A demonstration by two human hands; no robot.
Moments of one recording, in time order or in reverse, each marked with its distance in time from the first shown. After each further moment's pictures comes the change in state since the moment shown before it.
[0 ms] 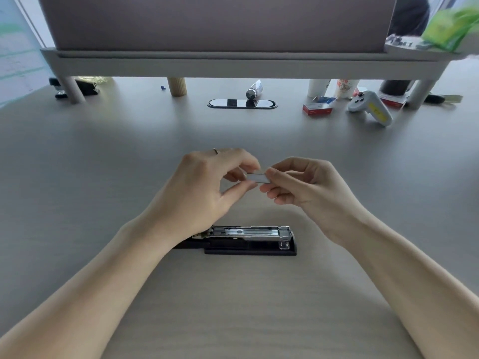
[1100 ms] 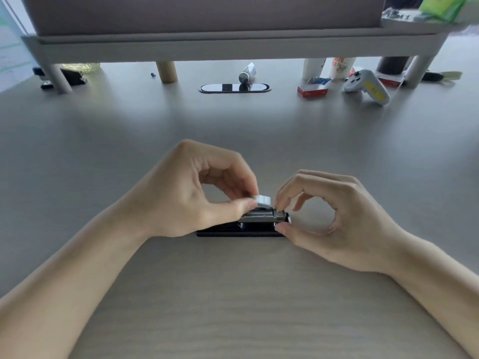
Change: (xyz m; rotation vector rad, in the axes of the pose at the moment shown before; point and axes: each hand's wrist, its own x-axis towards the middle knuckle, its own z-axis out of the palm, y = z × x) left_hand -0.015 0.015 -0.014 -0.414 -0.285 -0.088; right_hand -0.060 0.007 -0.027 -0.736 -0.190 -0.555
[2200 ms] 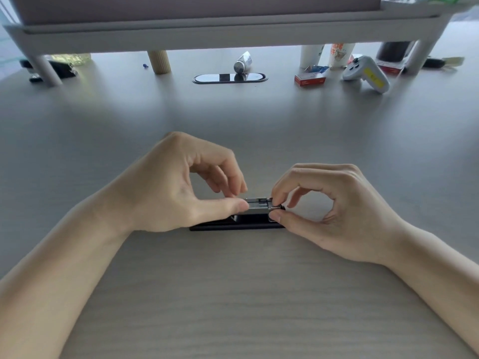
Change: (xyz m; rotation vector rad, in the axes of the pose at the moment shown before) left_hand -0.001 0.005 -0.006 0.210 -0.058 -0.041; right_hand -0.001 0.005 0.001 -0.008 0.029 -0.023
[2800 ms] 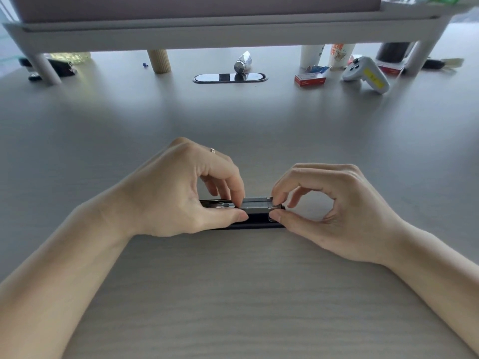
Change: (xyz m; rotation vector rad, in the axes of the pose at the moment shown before) left_hand 0.001 -0.004 0.004 0.090 -0.059 0.059; right_hand 0.000 0.000 0.001 -0.002 0.009 -0.002
